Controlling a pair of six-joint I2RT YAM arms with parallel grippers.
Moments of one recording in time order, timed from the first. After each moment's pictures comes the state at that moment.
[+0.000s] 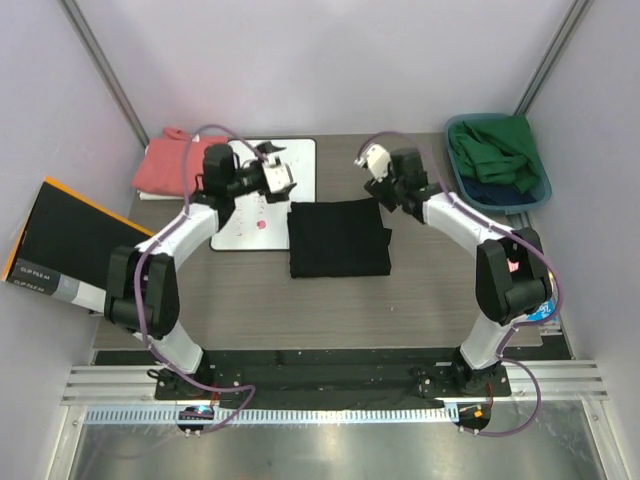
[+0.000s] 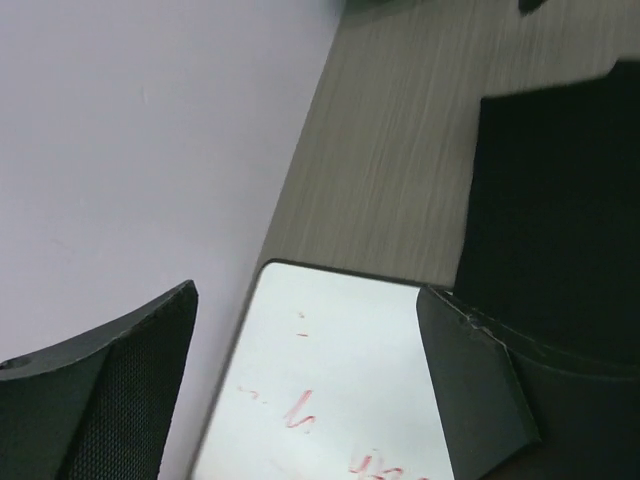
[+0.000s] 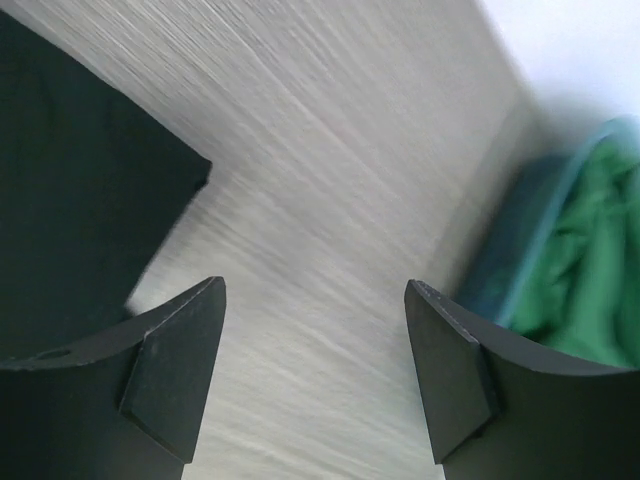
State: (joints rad) left arm -0.23 1.67 1.09 0.35 0.78 0.98; right arm 0.38 1.74 1.22 -0.10 0.21 -0.66
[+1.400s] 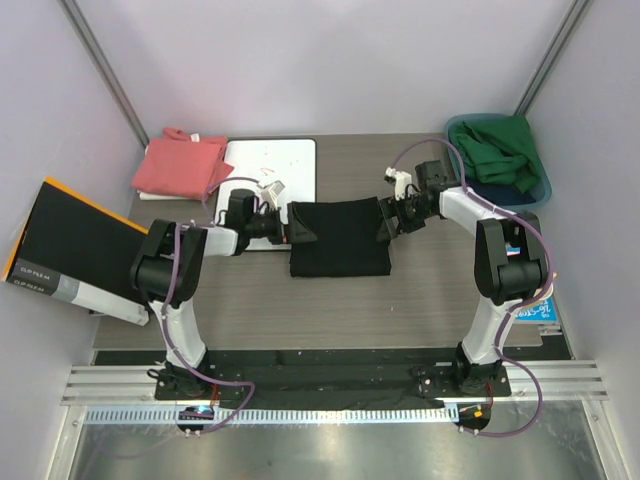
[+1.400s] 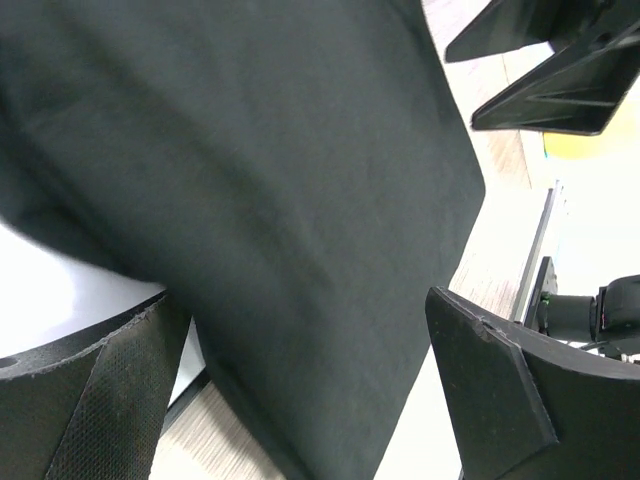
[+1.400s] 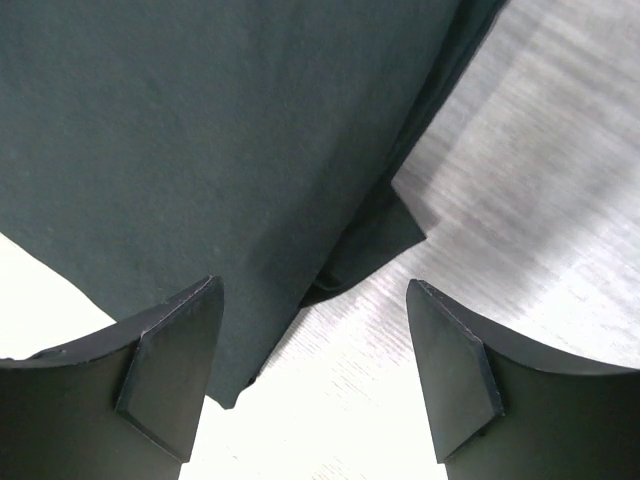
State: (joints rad) left arm -0.26 1.90 0.91 0.40 0.81 -0.46; right arm 0.16 1.87 1.28 -0.52 -0.52 -0.21
